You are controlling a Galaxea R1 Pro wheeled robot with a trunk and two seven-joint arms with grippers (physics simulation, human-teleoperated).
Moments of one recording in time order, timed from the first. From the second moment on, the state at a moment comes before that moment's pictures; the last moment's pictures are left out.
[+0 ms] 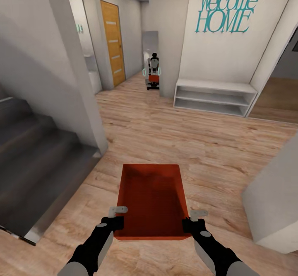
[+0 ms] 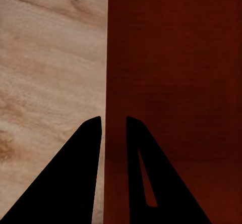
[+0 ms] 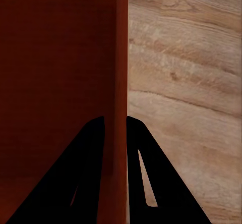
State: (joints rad) left arm -0.51 -0.14 0.02 -0.59 -0.03 0.24 0.10; right arm -0.55 -0.03 0.48 -0.45 -0.42 -0.01 -0.19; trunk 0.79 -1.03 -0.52
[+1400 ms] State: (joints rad) left arm -0.51 -0.14 0.02 -0.59 -0.03 0.24 0.10; right arm -0.55 -0.03 0.48 -0.45 -0.42 -0.01 -0.19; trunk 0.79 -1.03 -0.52
